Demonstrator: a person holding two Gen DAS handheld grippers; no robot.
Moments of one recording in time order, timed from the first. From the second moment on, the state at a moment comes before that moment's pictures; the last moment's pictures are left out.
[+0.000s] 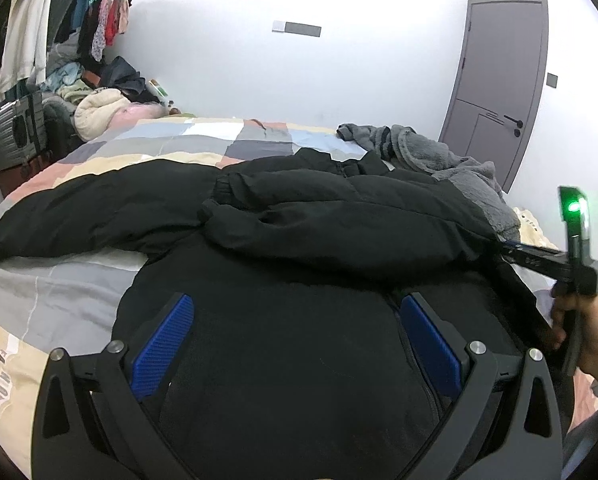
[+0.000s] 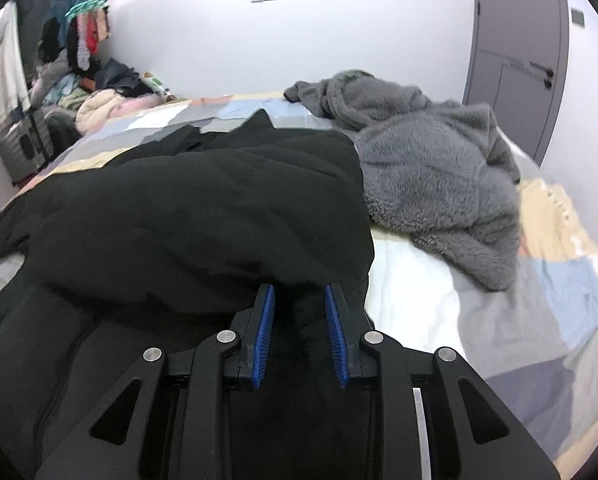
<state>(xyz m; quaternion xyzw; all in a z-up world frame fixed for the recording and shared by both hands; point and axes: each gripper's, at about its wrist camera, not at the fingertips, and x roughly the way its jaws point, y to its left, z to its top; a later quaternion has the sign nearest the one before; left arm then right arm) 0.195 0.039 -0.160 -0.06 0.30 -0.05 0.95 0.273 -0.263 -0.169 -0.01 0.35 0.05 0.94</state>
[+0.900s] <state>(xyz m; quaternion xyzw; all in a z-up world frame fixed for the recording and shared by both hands) 0.159 0.083 -0.121 -0.11 0.27 -0.04 0.96 0.067 -0.226 -0.105 0.06 0.25 0.11 0.96</state>
